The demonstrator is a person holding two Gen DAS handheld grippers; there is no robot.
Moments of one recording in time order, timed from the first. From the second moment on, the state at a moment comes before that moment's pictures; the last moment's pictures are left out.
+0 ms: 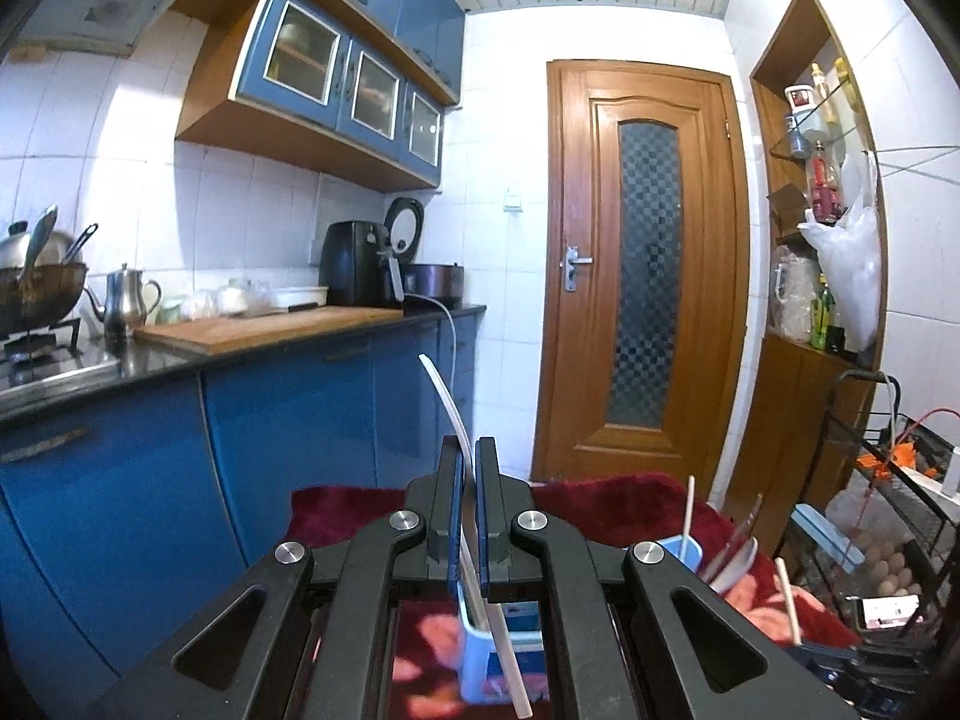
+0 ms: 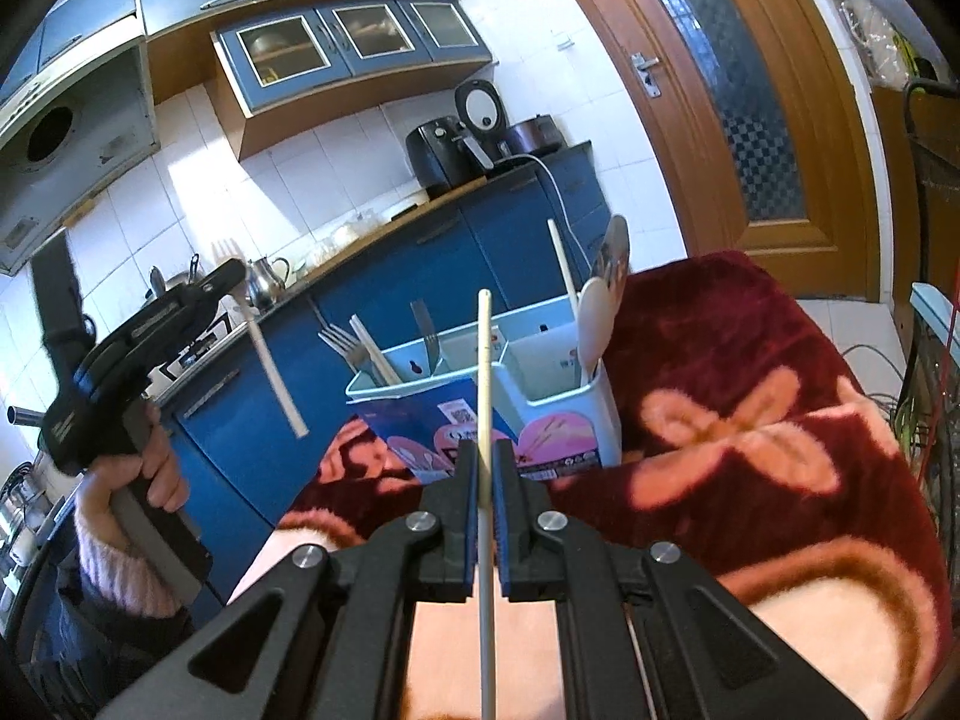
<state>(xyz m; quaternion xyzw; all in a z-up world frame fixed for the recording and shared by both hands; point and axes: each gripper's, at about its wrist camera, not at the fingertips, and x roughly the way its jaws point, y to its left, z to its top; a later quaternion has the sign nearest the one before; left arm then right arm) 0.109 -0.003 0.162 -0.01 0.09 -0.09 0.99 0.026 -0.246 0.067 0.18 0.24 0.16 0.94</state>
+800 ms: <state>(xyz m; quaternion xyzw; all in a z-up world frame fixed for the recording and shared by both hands) 0.163 -0.021 0.143 -0.01 0.07 -0.09 0.99 0.062 -0.246 0.098 0.15 0.15 0.16 0.96</state>
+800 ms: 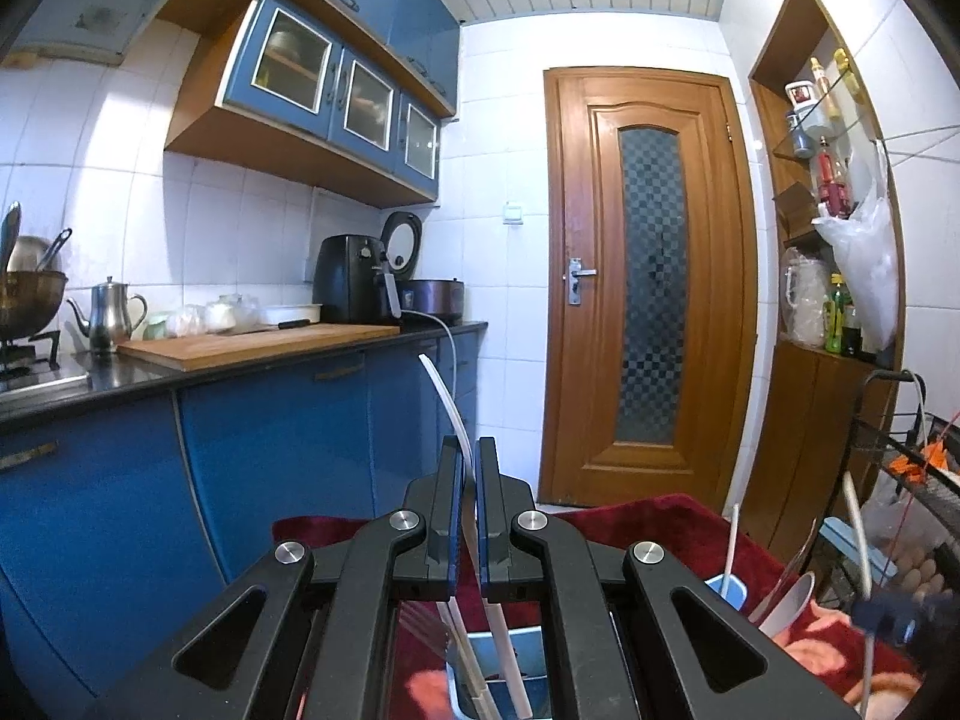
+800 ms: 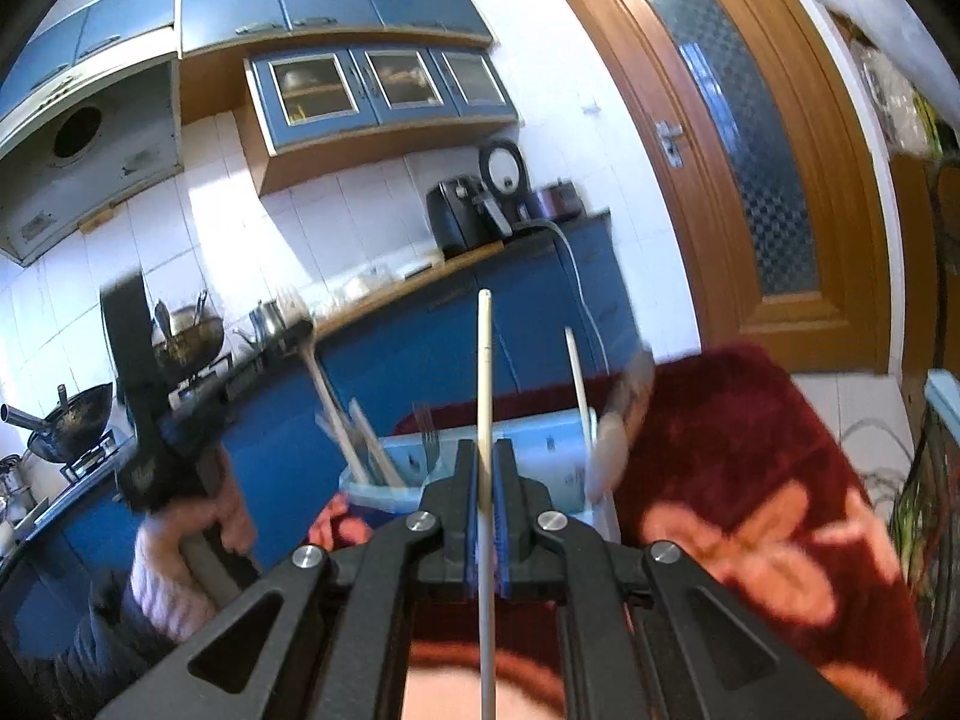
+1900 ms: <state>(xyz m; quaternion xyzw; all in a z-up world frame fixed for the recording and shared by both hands) 0.184 -0.025 0.095 -0.02 0.12 -0.11 0.99 0.147 -0.208 0.084 0.05 0.05 0.06 1.00</state>
